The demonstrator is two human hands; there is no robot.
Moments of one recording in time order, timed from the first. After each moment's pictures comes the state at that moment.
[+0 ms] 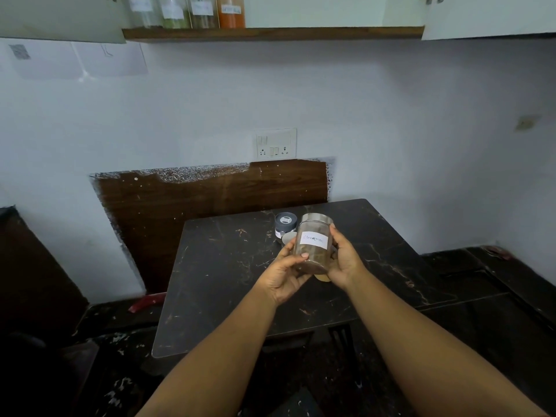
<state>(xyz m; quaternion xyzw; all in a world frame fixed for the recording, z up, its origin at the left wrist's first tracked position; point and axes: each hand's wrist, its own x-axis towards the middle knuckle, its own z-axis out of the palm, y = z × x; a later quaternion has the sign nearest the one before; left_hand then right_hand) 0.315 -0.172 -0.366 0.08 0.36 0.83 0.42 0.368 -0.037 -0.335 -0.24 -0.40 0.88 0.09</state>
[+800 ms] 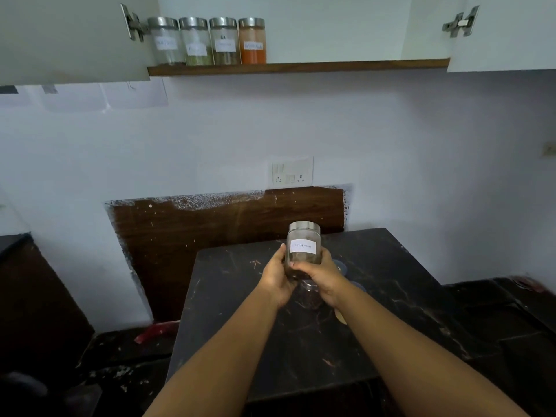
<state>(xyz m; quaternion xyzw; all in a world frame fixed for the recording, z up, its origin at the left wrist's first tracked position) 0.214 -0.179 -0.321 -0.01 0.47 0.82 0.33 0.268 -0.078 -0.315 -0.23 -0.65 0.72 0.09</state>
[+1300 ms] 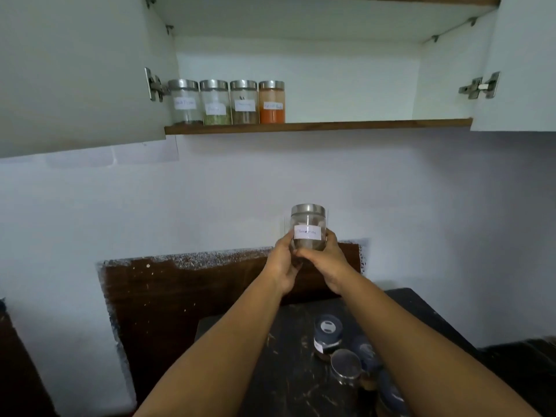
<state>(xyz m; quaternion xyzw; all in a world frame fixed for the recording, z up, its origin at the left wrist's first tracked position) 0.048 -0.163 -0.206 0.15 0.51 0.81 0.24 0.113 -0.076 -0.196 -0.13 -0.69 0.68 0.21</state>
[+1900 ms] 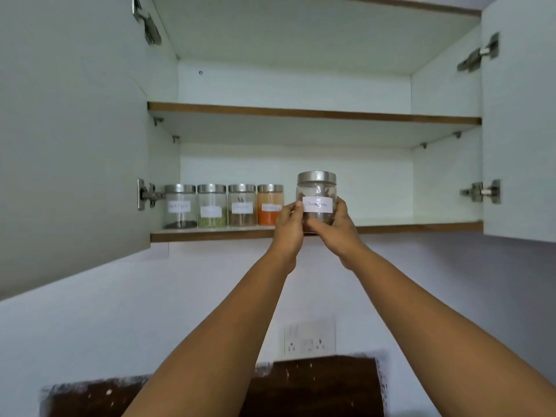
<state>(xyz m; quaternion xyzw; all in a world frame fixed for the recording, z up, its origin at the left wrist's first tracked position) -0.039 -0.098 0.040 0.33 0.60 0.73 -0.03 0.011 0.003 0.041 0.01 -0.75 0.52 0.41</state>
